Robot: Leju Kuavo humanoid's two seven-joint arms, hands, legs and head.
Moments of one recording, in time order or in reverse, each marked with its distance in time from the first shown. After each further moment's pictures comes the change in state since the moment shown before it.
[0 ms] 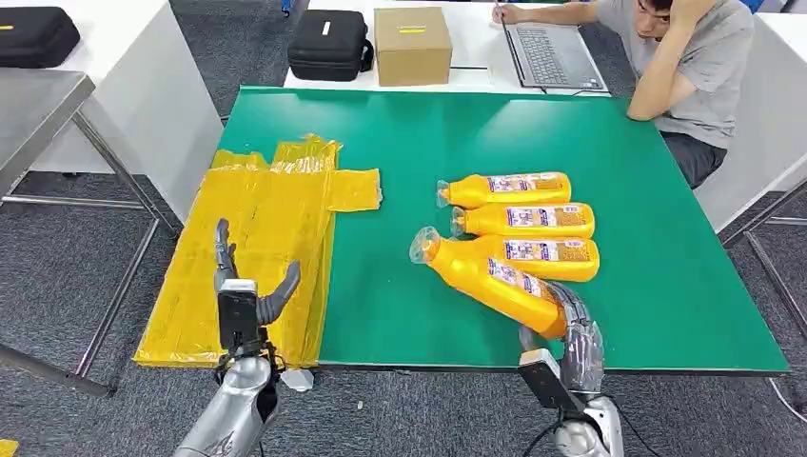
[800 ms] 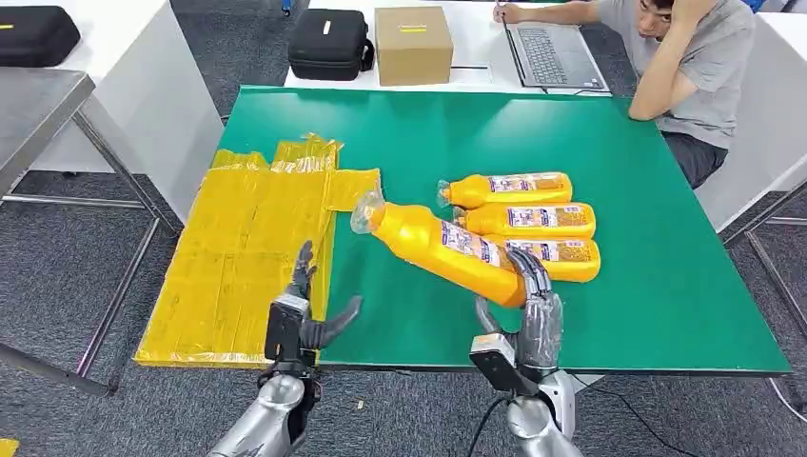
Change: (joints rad) left arm -0.012 -0.063 -0.128 0.183 0.060 -0.284 0.000; right arm -0.041 0.201 -0.035 -0.121 0.200 -0.002 0.000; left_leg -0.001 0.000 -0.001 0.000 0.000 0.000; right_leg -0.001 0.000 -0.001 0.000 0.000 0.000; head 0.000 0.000
